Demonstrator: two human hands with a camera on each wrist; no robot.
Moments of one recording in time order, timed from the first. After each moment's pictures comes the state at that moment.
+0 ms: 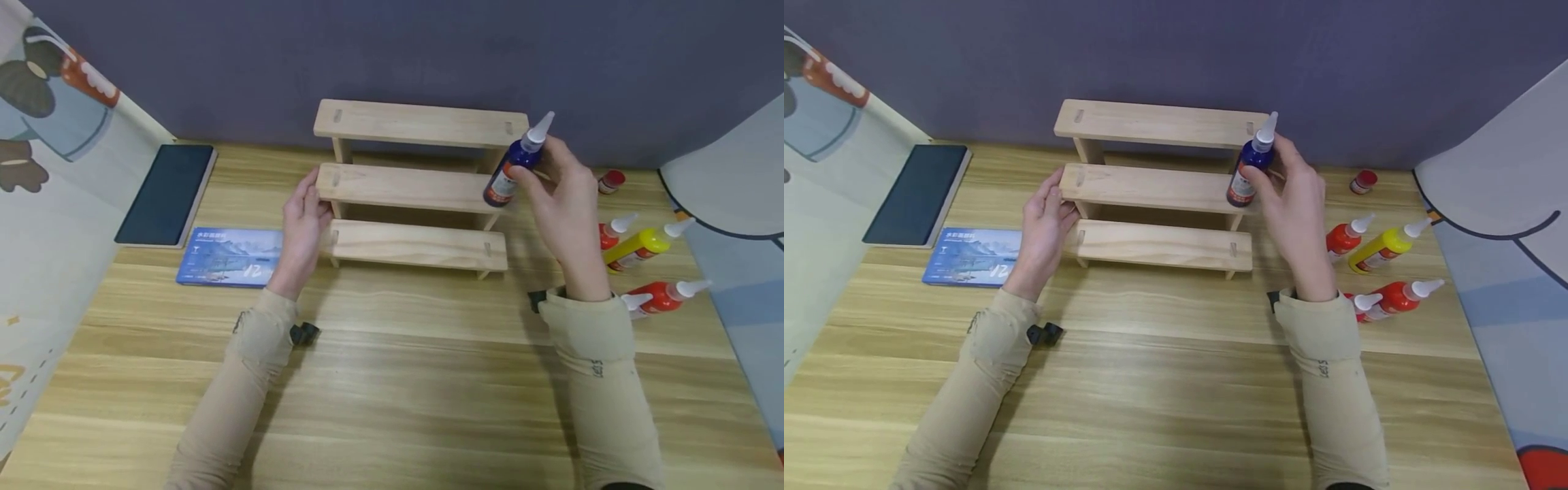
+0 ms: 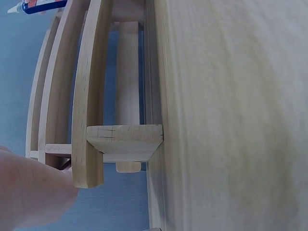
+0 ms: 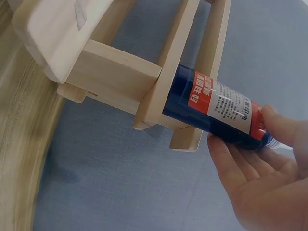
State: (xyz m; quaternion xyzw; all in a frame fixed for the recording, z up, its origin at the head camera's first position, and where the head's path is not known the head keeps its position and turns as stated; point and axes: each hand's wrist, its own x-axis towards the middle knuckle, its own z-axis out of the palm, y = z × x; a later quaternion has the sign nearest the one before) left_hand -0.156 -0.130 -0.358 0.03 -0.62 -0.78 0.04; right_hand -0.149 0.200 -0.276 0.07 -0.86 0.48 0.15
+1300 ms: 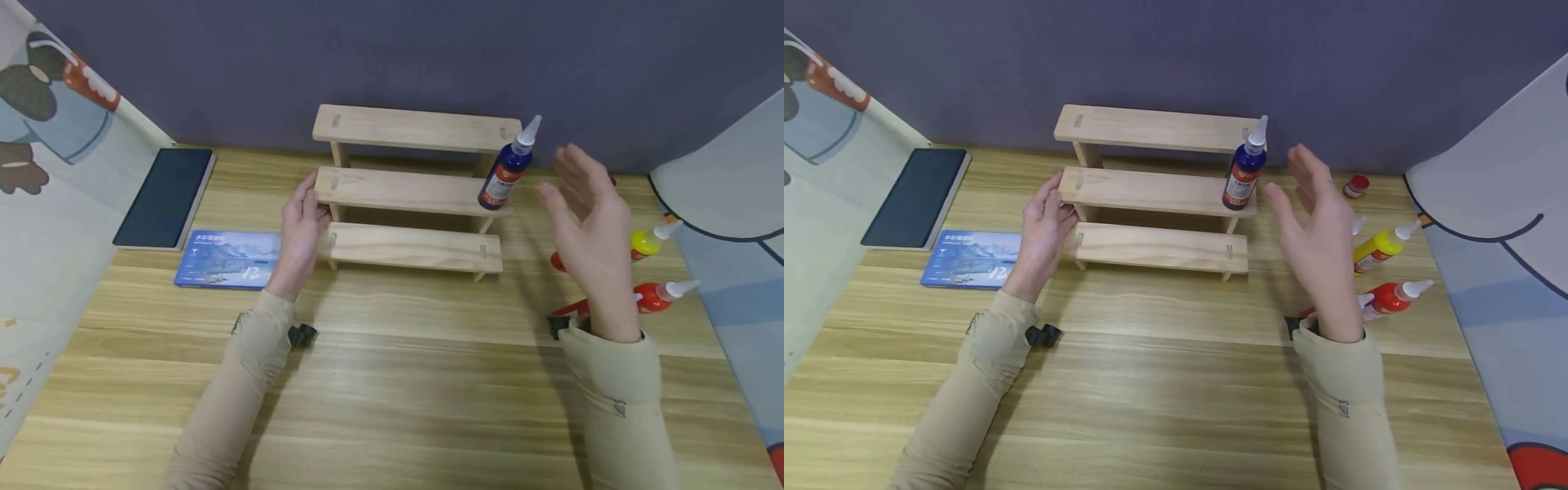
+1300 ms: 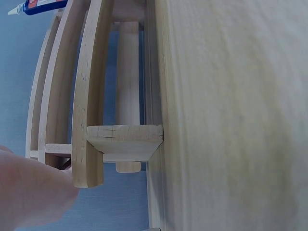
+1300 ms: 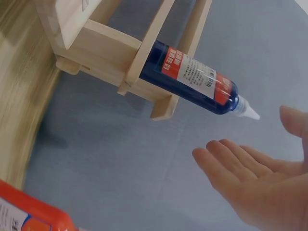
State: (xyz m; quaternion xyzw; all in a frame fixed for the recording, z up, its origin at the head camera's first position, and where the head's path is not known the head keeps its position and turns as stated) left_hand -0.153 -0.131 -0.359 0.02 -0.63 -0.77 0.04; right_hand -0.104 0.219 -0.265 0.04 -0.87 0.46 0.18
